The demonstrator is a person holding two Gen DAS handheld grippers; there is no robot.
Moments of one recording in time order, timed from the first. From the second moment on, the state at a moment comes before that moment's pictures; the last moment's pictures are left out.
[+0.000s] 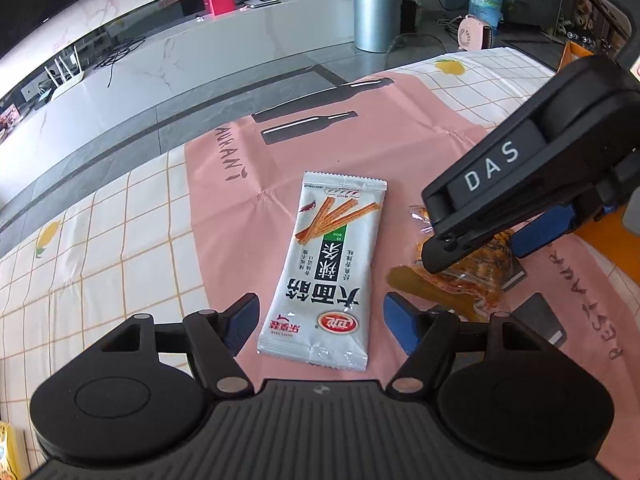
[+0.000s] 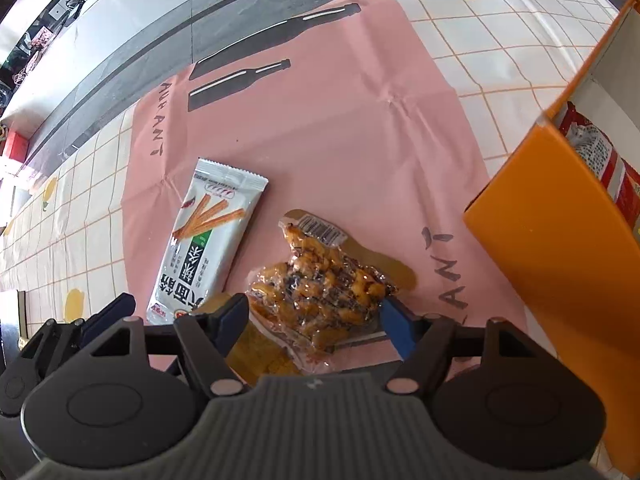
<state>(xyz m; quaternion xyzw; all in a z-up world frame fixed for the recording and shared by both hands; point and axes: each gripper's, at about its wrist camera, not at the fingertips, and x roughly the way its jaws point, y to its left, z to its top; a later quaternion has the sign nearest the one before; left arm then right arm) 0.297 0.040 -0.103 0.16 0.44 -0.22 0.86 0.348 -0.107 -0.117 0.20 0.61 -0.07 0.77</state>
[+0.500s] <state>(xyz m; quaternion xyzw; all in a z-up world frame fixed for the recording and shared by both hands) 0.294 0.046 -0.111 0.11 0.46 -0.19 0.86 0.363 -0.079 -0.118 0.04 0.59 -0.01 0.80</state>
